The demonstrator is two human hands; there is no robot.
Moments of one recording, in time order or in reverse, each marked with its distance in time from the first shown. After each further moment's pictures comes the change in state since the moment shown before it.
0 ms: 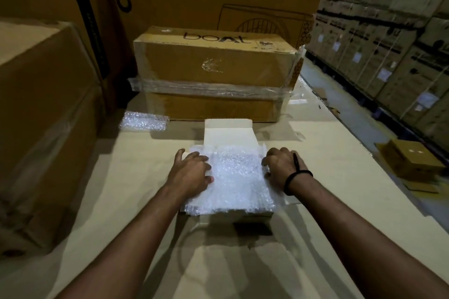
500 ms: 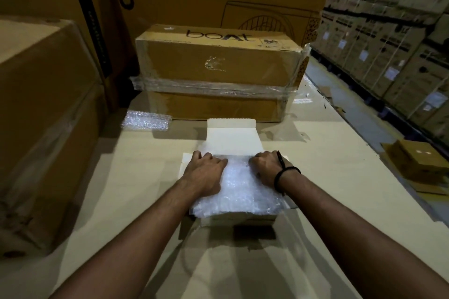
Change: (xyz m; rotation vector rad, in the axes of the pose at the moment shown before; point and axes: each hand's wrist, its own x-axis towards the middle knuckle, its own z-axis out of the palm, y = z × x) left_hand 0.023 0.021 0.000 0.126 -0.116 0.097; right_hand 0.030 -0.019 0.007 -0.014 -0.058 -0.210
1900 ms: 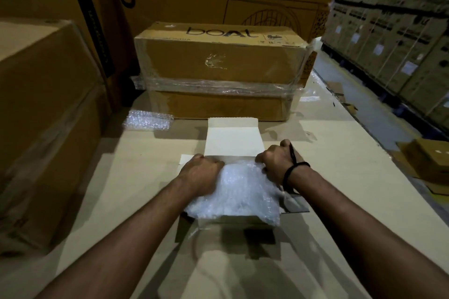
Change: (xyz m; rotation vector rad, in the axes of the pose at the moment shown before) left_hand 0.004 -0.002 0.000 -0.009 0.055 0.015; right_hand 0.002 0.022 -0.011 -0.047 -0.021 0.042
